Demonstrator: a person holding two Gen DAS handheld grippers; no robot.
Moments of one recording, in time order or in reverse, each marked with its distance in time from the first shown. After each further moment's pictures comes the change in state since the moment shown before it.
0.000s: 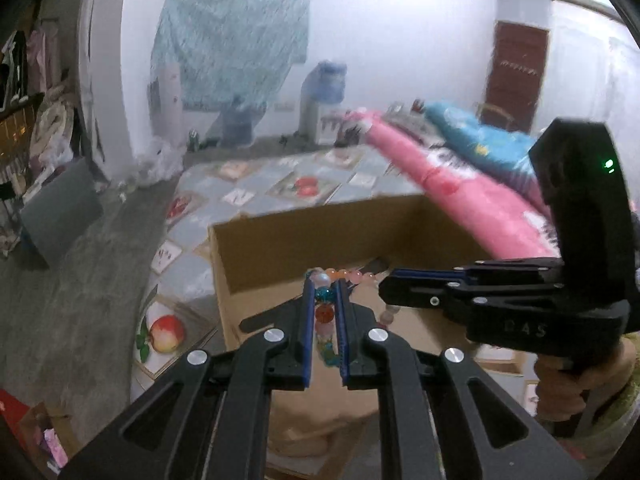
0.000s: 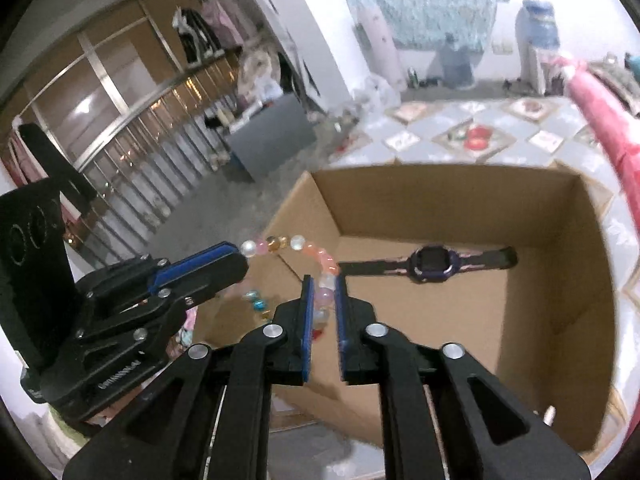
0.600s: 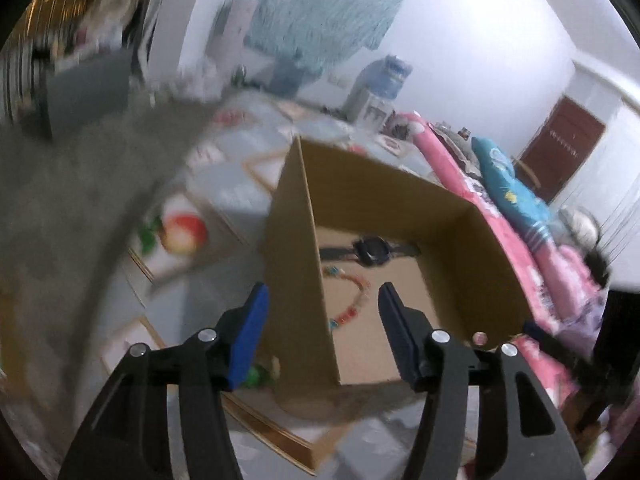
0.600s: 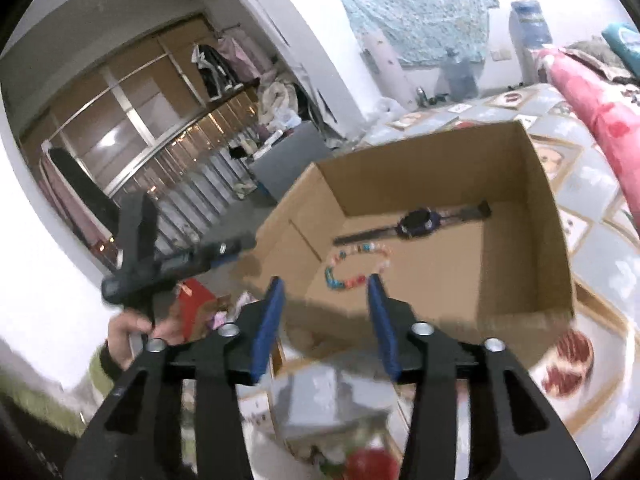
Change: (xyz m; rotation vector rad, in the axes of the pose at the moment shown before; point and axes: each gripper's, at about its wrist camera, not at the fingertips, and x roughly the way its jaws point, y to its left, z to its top) left arm 0.001 0.075 -0.057 -0.421 0.069 -0.096; right arm -0.090 -0.033 -0.089 0.044 -0.138 0.103
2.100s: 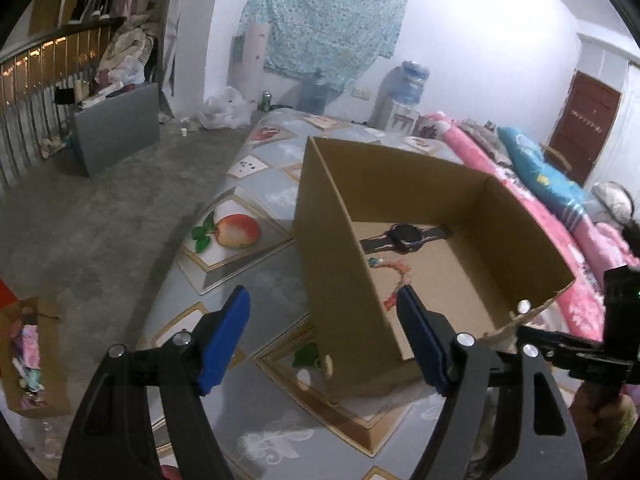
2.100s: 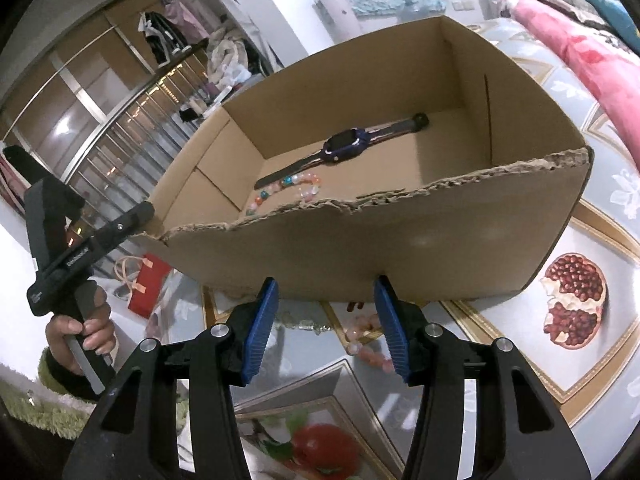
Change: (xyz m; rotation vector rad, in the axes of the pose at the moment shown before) left arm -0.023 0.006 -0.036 0.122 -0.095 0.179; right arm 0.034 -0.019 -0.040 0.096 0.162 -0.146
